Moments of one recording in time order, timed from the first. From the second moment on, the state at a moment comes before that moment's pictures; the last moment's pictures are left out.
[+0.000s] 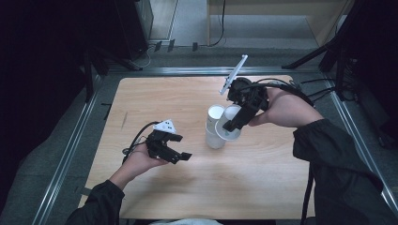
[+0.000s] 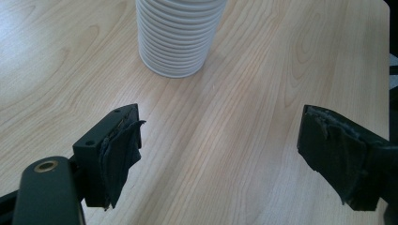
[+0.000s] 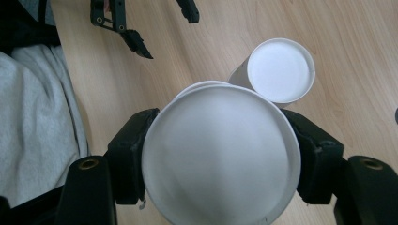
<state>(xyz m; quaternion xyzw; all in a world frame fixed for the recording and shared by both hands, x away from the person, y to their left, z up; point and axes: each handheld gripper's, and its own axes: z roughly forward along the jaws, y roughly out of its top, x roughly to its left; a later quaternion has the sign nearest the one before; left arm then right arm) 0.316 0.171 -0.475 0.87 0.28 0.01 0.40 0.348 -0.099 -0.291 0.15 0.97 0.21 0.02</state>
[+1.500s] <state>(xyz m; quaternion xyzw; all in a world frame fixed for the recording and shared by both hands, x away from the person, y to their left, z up) 0.306 0.164 -0.473 0.88 0.23 -0.02 0.42 0.318 -0.110 -0.425 0.13 0.93 0.34 -0.03</state>
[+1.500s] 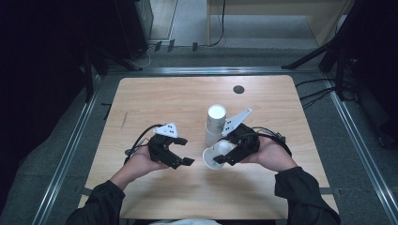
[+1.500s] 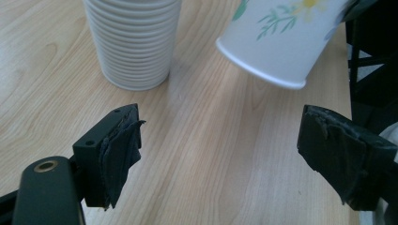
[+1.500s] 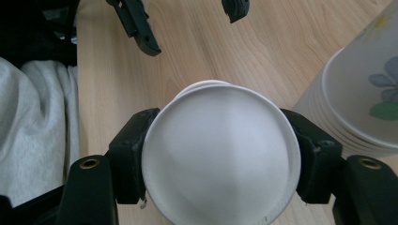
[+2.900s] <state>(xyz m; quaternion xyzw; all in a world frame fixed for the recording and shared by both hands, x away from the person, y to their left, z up) 0.293 0.143 -0.473 0.87 0.14 -0.05 0.48 0.312 -0.094 -0.439 0.12 0.87 0.47 -0.10</state>
